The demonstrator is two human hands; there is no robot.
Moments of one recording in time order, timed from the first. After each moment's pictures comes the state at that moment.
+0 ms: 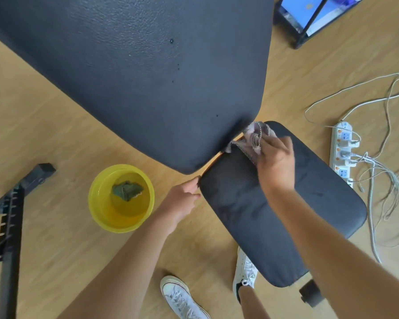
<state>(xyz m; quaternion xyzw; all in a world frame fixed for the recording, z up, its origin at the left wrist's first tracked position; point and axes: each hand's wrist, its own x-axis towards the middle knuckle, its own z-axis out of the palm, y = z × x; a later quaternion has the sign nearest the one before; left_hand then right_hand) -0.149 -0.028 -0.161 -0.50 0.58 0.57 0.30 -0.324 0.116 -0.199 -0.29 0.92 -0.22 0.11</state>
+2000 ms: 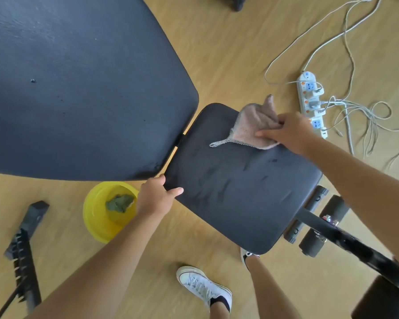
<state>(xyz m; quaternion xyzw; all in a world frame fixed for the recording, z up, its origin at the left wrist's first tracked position) -0.188 0.001 -0.163 -0.43 0.81 0.27 0.29 -0.416 0.256 -0.163 -0.01 0.91 -0.23 0.36</state>
